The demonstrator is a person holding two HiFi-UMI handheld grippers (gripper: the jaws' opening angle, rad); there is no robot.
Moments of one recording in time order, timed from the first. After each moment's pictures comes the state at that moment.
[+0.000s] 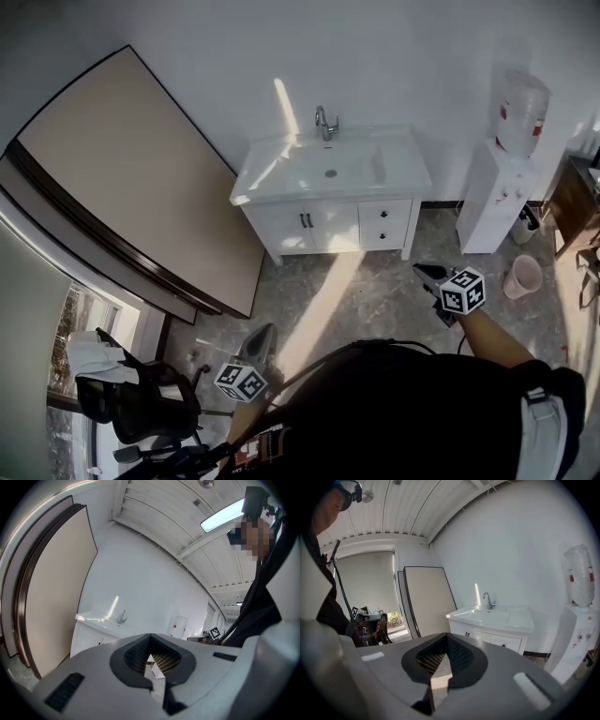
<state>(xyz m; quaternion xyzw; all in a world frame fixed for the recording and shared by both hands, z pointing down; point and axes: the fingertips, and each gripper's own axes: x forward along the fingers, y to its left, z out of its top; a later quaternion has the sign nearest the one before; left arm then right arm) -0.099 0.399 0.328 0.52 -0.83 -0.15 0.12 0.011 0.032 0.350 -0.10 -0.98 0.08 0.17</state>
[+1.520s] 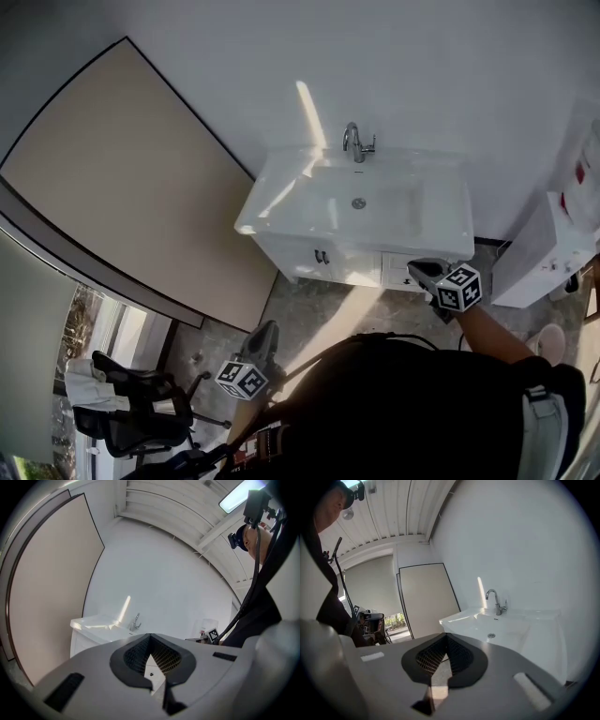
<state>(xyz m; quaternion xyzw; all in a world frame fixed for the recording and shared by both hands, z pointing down) -0.351 0.174 0.327 0.43 -0.88 -0.15 0.12 -0.321 -0.187 0.375 -0.22 -0.96 0.09 0.18</state>
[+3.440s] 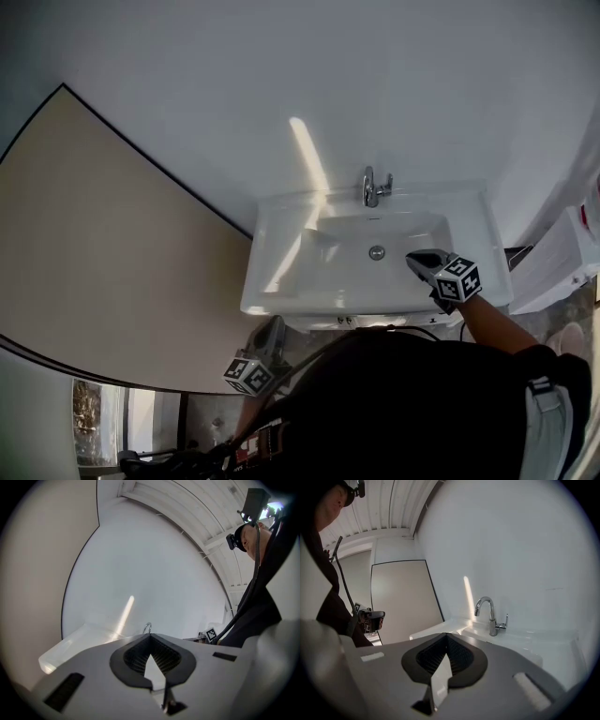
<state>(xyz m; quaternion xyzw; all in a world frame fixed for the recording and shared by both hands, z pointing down) -0.726 0.098 0.317 0.52 -0.83 -0.15 0.13 -0.646 -0.238 0.366 -0.15 -0.97 0.09 0.18</state>
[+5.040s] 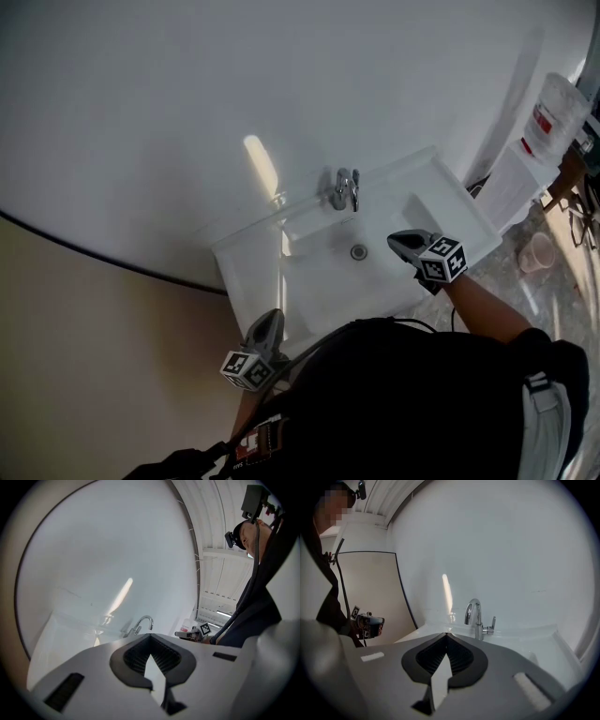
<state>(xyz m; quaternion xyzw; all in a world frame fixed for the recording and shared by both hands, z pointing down) -0.947 0.037 0.369 0.69 -0.67 -0.15 0.21 -0.773 -0.225 0.372 0.05 -0.97 0.12 0.19</state>
